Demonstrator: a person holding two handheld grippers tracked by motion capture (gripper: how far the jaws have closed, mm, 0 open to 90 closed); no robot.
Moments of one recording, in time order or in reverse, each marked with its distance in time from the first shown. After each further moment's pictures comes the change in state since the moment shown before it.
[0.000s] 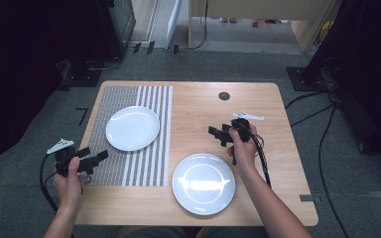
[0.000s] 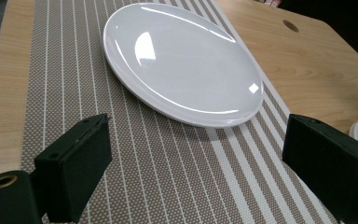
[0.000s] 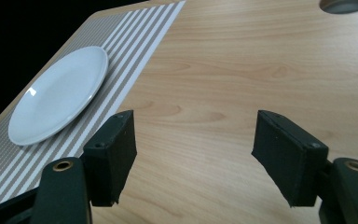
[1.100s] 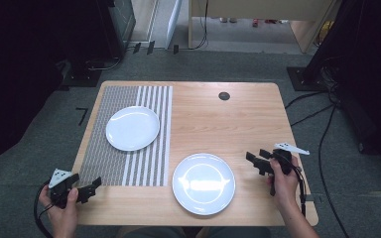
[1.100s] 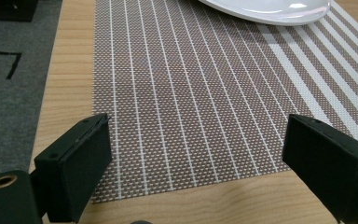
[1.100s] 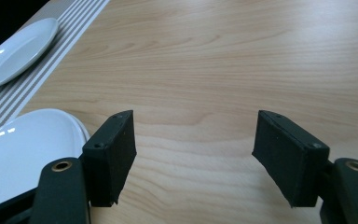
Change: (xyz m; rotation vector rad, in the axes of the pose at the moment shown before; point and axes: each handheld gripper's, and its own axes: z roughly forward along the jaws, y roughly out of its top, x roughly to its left) left arm 0.007 -0.077 -0.028 0.036 0.200 0.087; right arm -0.068 -0.074 -0.106 -0.029 -0.107 0.024
